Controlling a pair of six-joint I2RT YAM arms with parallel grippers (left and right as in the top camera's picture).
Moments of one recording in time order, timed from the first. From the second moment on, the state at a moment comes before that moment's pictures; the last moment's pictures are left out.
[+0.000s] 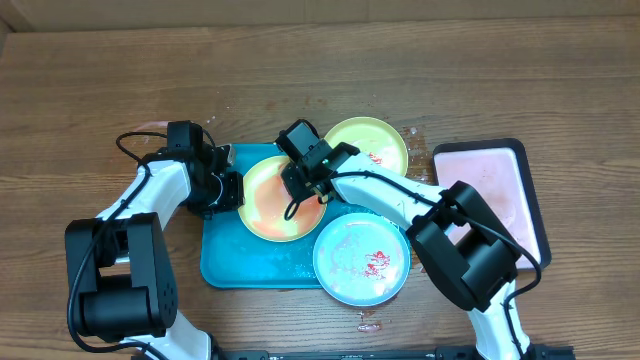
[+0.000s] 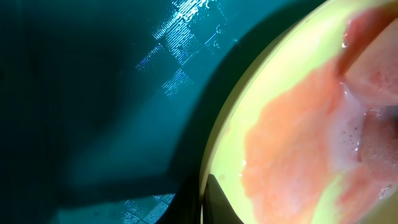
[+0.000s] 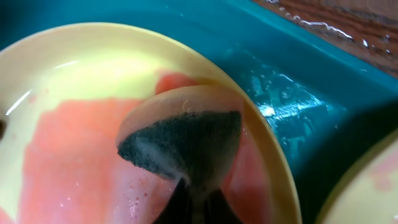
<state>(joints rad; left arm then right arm) 0.07 1.80 1.01 -0.66 0.33 -0.02 0.77 2.15 1.51 -0.49 -0.03 0.25</state>
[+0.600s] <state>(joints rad) 0.07 1.80 1.01 -0.65 0.33 -0.02 0.93 2.18 1.57 -0.55 -0.04 0.16</state>
